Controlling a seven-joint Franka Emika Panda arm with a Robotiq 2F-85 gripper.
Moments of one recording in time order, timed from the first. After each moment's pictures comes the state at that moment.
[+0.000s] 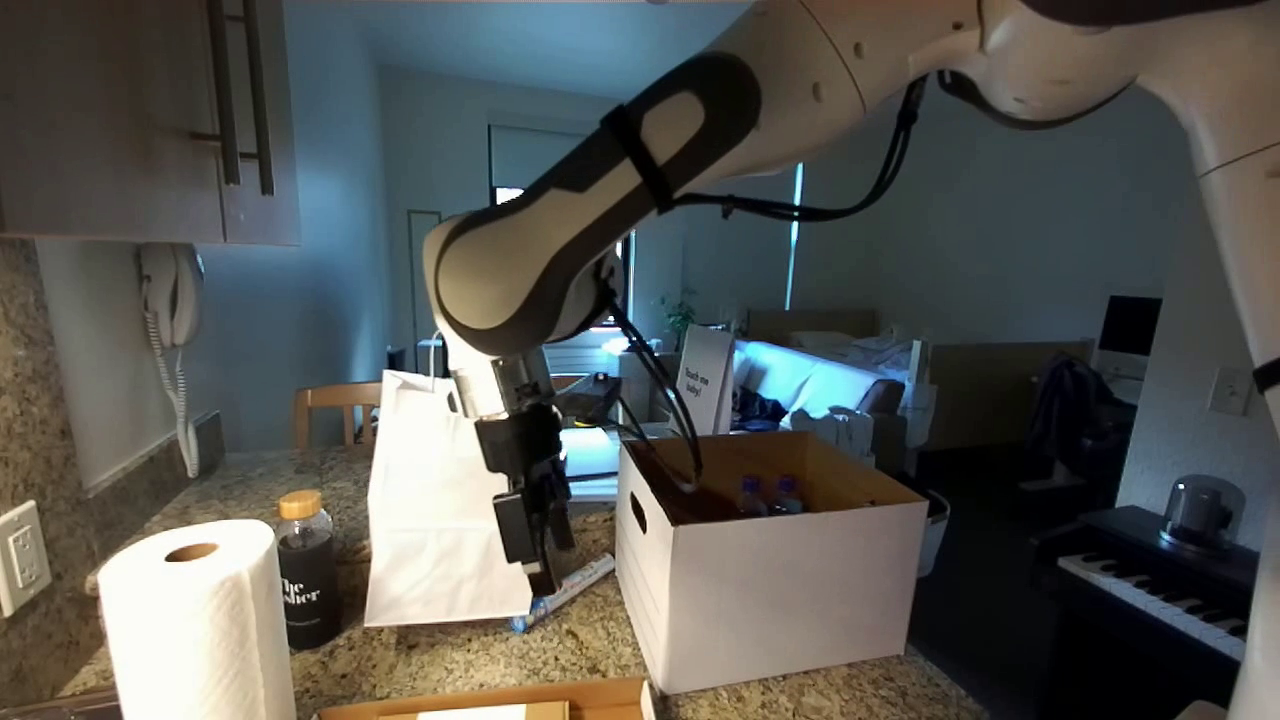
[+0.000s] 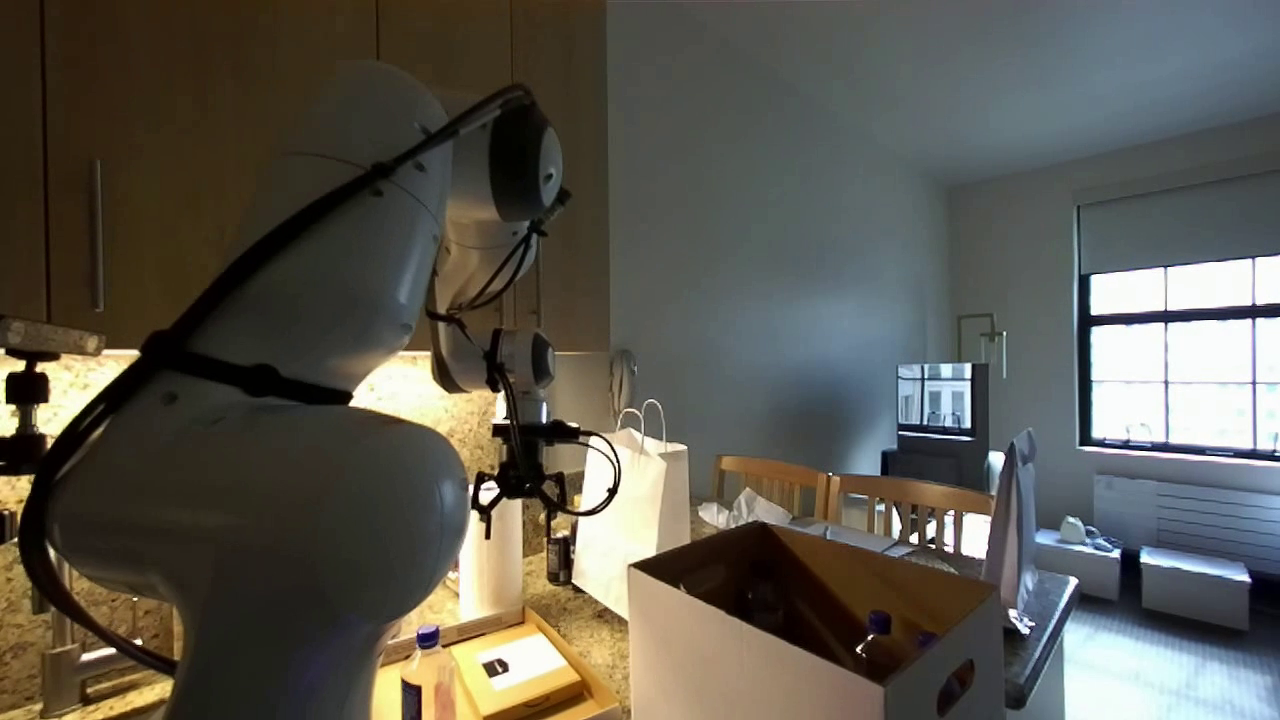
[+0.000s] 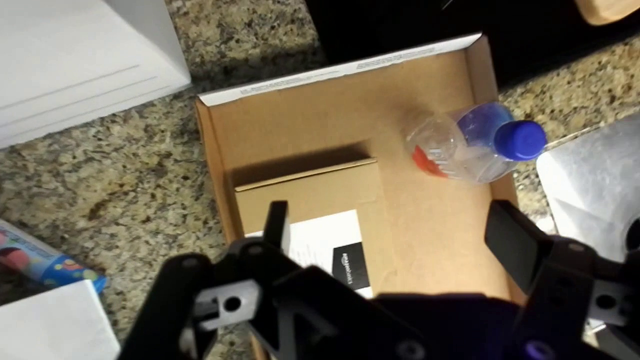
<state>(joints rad) 0.28 0.35 0.37 -1.92 -0.16 1.96 -0.28</state>
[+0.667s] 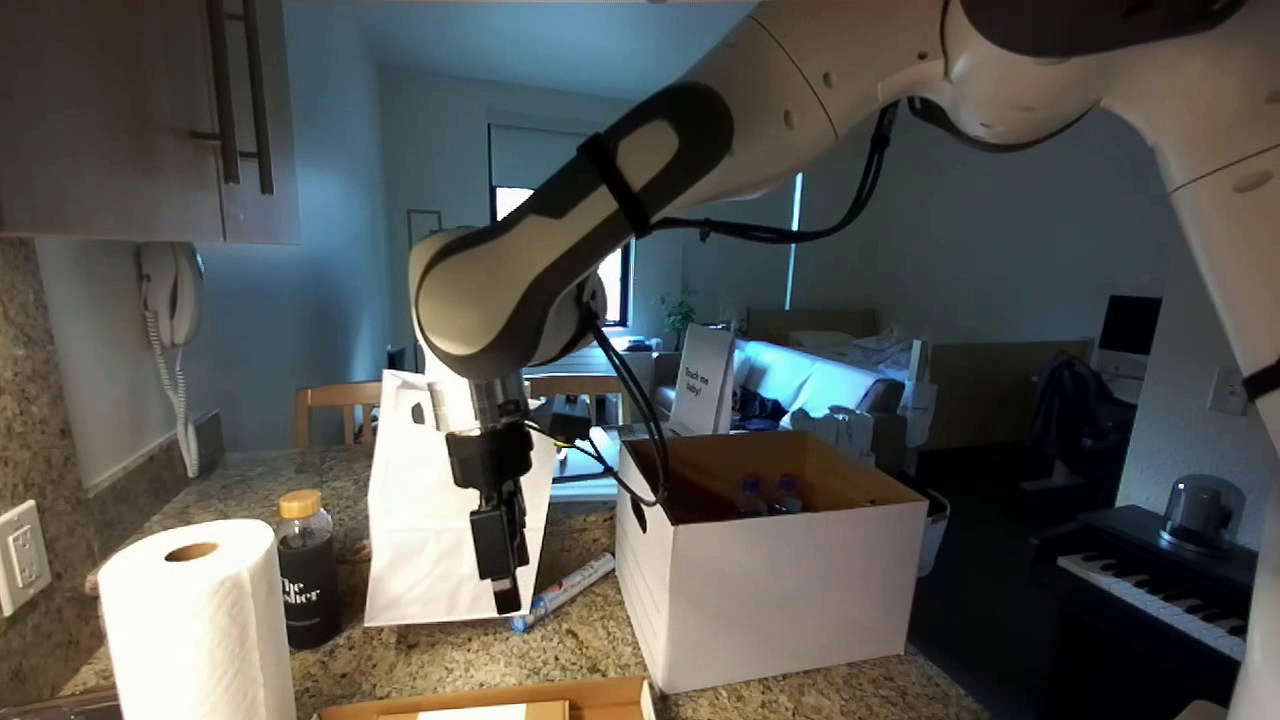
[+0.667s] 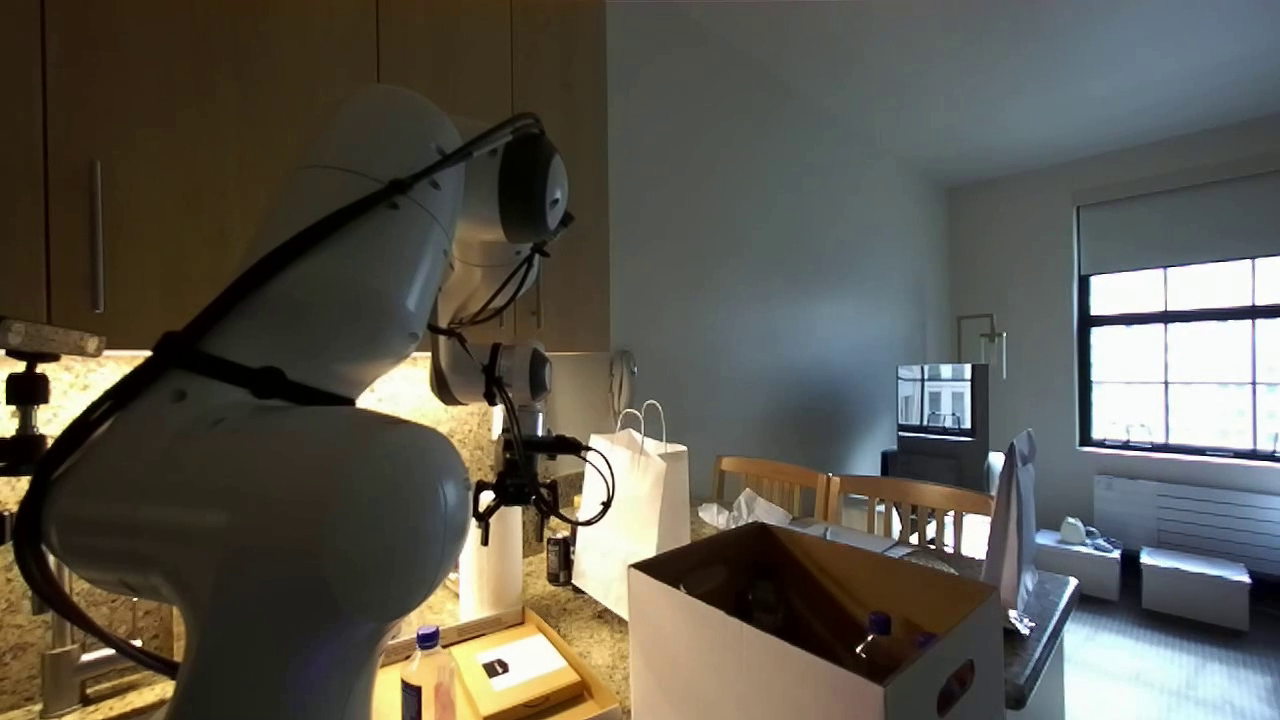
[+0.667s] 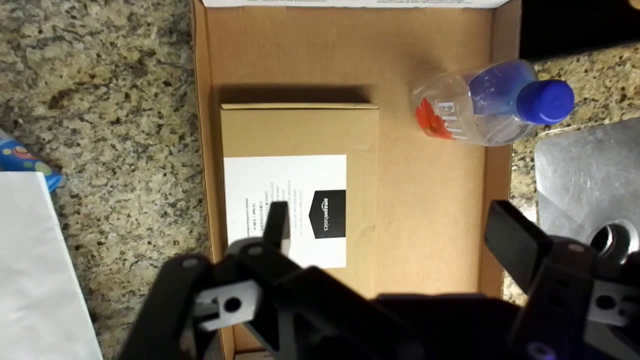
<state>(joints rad) 0.30 0.42 0.37 -1.89 -0.15 2.08 -0.45</state>
